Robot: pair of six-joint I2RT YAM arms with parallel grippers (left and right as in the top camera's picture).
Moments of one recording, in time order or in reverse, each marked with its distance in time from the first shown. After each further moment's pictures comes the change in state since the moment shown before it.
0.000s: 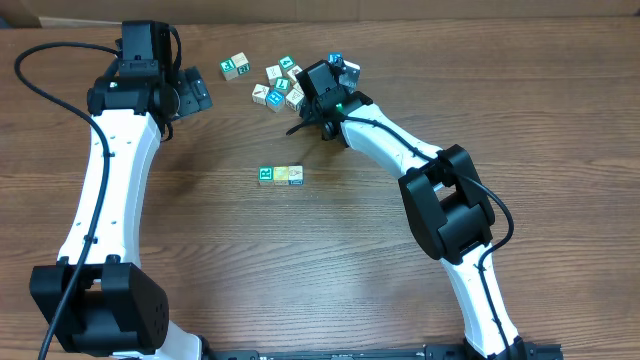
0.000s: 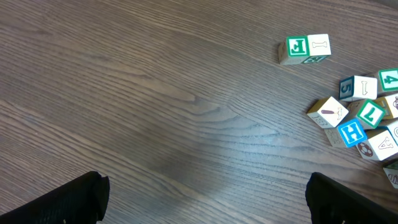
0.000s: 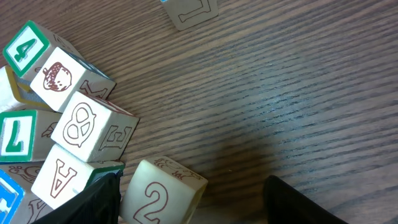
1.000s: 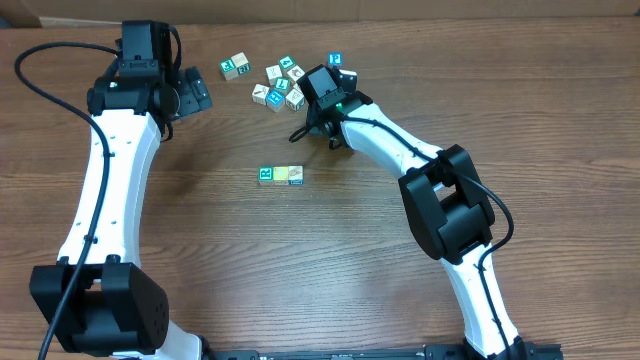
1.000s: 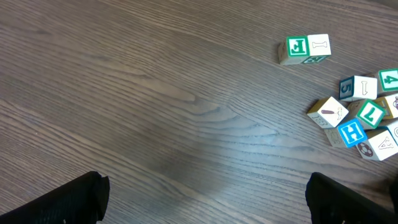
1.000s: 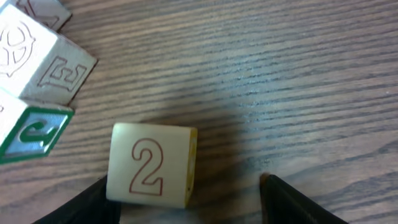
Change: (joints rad) left arm 0.000 0.000 0.000 0.000 0.000 0.000; right arm 0.000 0.001 0.009 -0.148 -0.027 -0.142
